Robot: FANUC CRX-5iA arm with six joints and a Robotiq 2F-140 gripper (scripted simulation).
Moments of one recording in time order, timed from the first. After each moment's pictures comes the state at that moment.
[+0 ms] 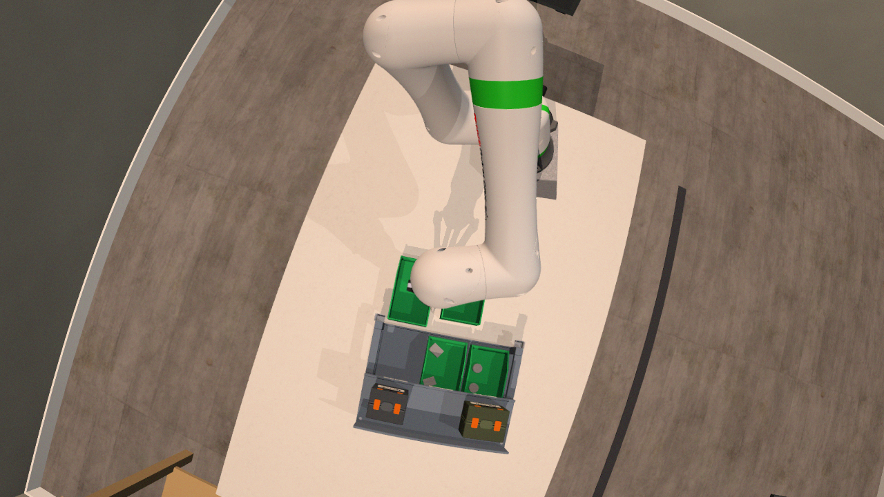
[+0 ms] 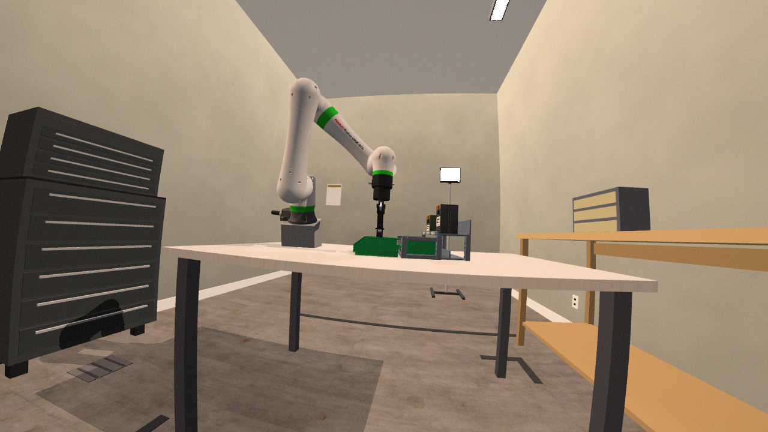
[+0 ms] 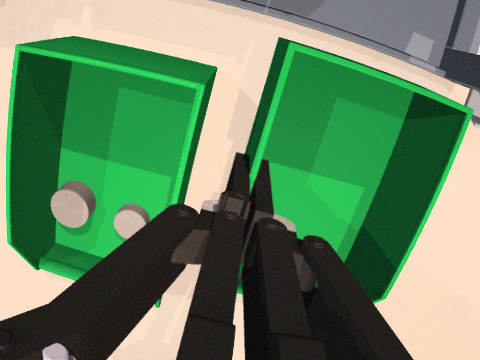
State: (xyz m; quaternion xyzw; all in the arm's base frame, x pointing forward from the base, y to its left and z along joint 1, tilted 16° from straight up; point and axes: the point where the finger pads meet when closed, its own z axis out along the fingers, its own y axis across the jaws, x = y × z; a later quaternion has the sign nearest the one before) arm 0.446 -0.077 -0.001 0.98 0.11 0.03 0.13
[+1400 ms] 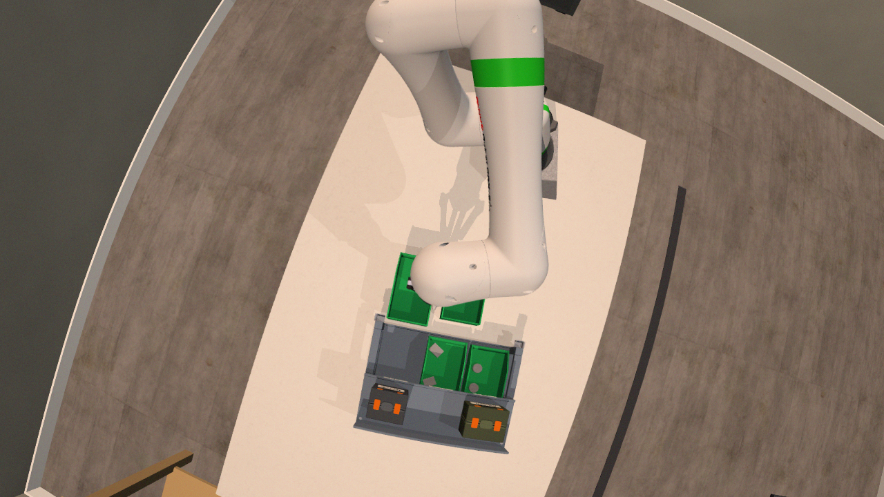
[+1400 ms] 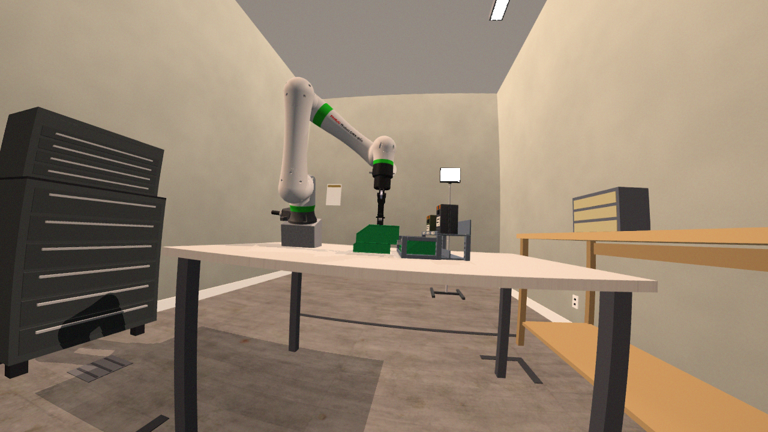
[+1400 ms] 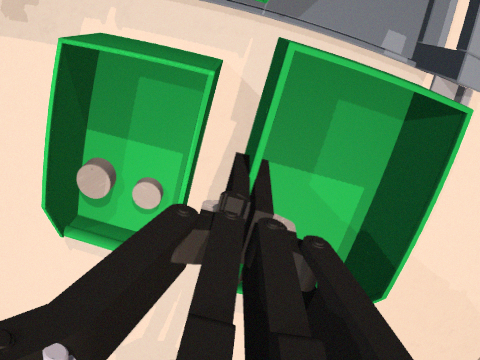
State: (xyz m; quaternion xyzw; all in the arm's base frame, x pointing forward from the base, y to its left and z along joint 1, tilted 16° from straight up) arm 0.442 -0.064 0.047 0.98 0.11 0.03 0.13
